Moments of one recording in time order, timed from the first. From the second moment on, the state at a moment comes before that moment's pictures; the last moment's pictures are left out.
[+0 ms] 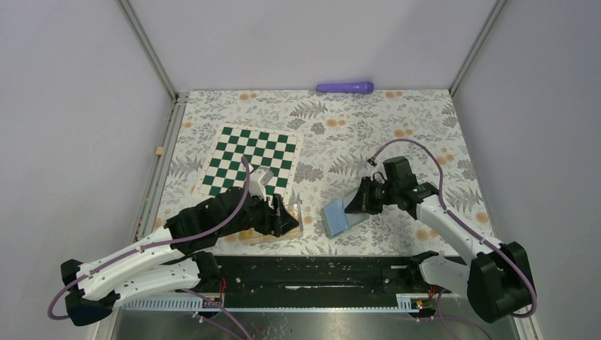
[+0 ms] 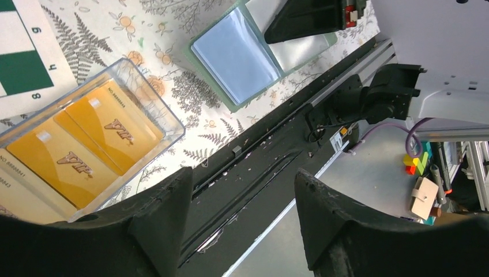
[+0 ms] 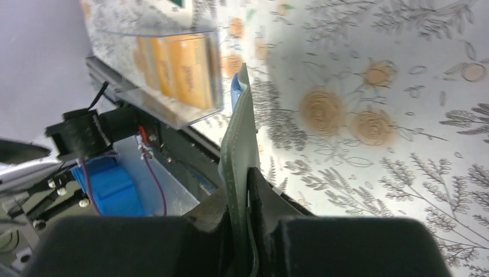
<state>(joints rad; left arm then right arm) -1.06 0.73 0.77 -0.55 -0.04 -0.76 0.38 1.10 0.65 -0.45 -0.62 0.59</state>
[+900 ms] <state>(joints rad) -1.06 0.71 0.68 -0.54 -0.03 -0.79 0.33 1.10 0.46 -0.43 -0.31 0.67</state>
